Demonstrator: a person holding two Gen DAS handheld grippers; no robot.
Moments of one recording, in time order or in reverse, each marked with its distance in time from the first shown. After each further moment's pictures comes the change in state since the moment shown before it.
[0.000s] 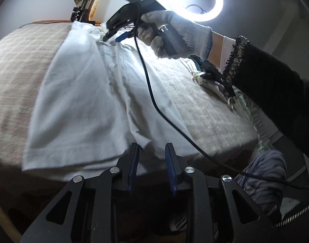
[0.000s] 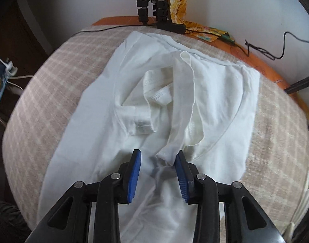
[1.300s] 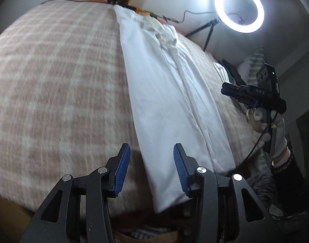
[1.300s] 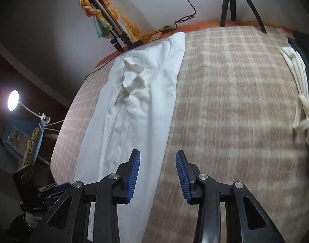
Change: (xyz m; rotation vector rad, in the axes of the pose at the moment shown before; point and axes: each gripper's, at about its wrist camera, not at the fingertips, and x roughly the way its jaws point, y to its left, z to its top) left arm -0.021 0.120 0.062 -0.146 0.193 0.001; right arm -0.110 -0.069 -0.188 0.328 -0.170 0.189
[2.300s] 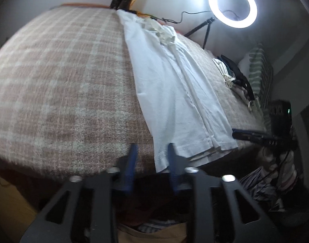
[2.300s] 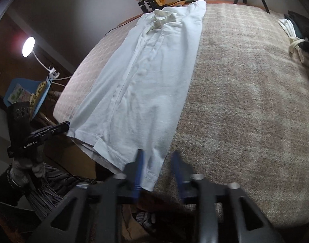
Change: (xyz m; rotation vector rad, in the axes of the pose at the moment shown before) left arm -0.016 -0.004 -0.031 0.005 -0.052 0.034; right arm -0.010 0.044 -0.128 -0.111 0.110 -0.004
